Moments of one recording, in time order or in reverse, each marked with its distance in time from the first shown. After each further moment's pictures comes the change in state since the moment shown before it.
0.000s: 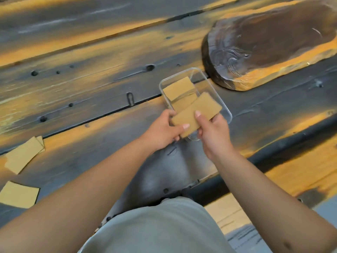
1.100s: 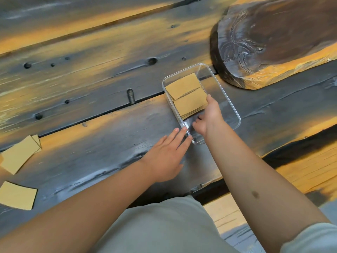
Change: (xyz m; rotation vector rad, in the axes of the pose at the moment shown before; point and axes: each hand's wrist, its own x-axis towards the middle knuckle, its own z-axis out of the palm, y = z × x) left_hand -0.004 -0.064 0.009 1.256 -0.176 0.450; right_hand 0.103 0.017 0.035 0.329 0.192 0.615
